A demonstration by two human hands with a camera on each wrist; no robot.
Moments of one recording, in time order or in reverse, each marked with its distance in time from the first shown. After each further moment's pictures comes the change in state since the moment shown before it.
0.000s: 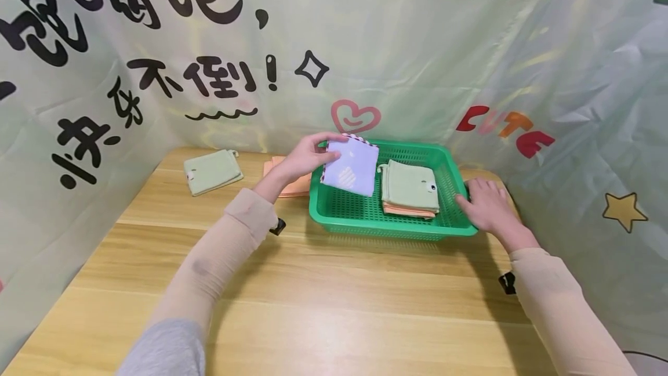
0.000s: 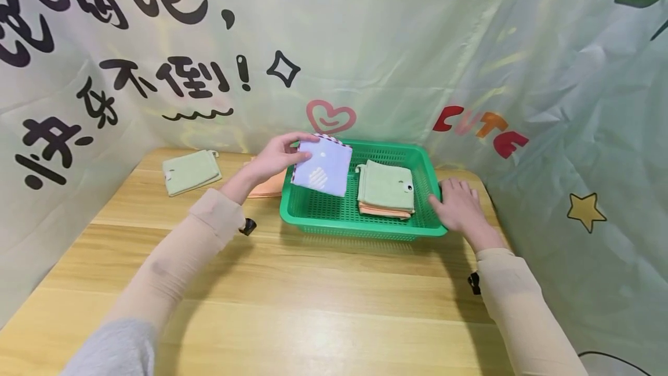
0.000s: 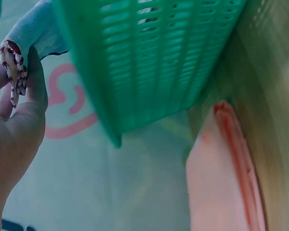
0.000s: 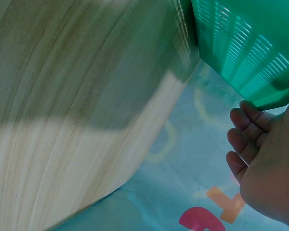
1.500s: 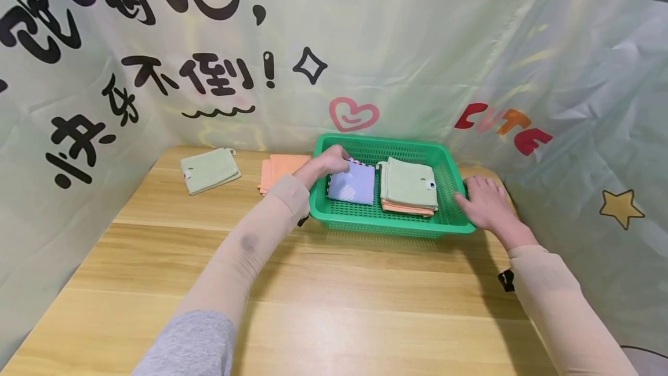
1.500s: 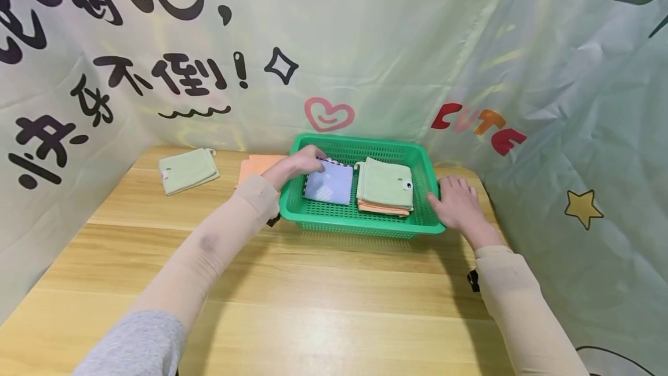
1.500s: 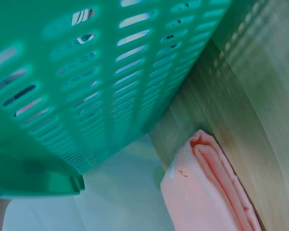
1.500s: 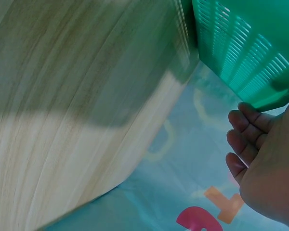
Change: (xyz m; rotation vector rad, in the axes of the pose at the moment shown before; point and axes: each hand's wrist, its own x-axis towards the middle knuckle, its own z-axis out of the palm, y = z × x) left_hand 0.056 -0.025 0.043 0.378 -0.118 -0.441; right_hand -0.001 -0.001 -0.001 -0.014 -0.015 0.004
